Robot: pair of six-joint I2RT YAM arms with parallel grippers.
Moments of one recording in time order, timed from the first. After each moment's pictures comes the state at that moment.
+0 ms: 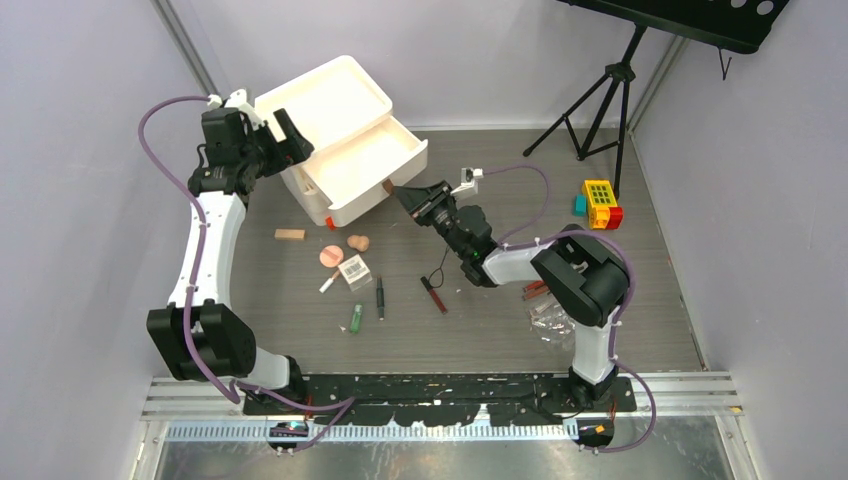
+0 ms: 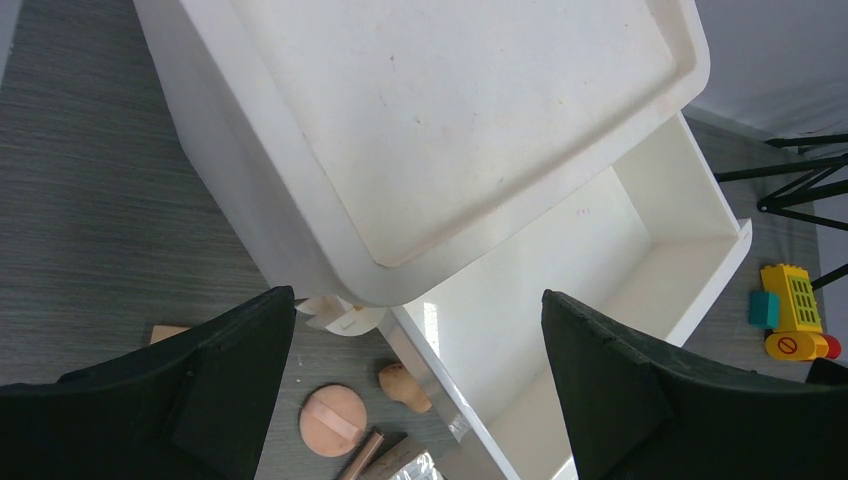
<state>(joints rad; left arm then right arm) 0.09 1.44 1.44 -0.48 0.24 -0.34 0.76 1.91 0.92 1.16 0.13 1.13</state>
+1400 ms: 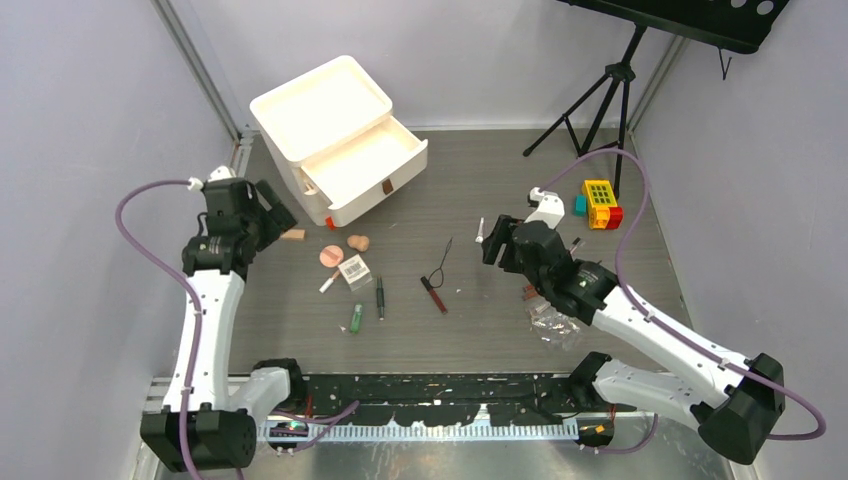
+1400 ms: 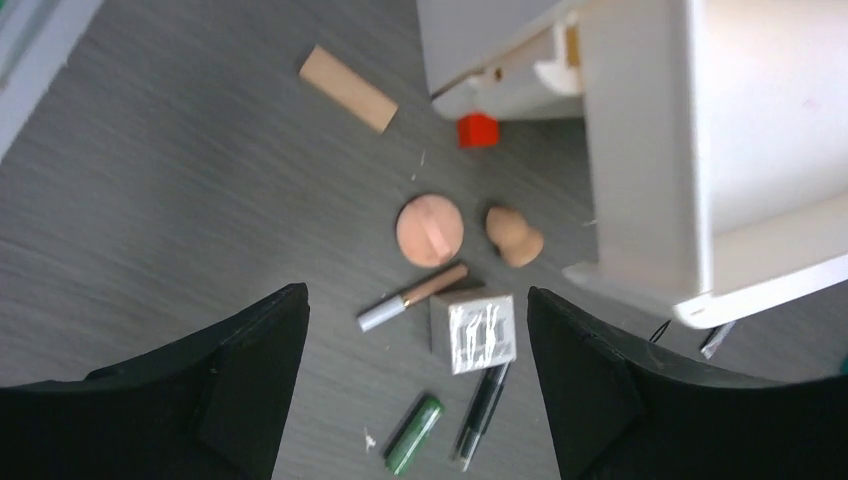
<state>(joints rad) 0.06 1.02 1.13 -0.77 -0.11 -0.54 0.76 0.97 0.80 -0.38 0.44 0.68</state>
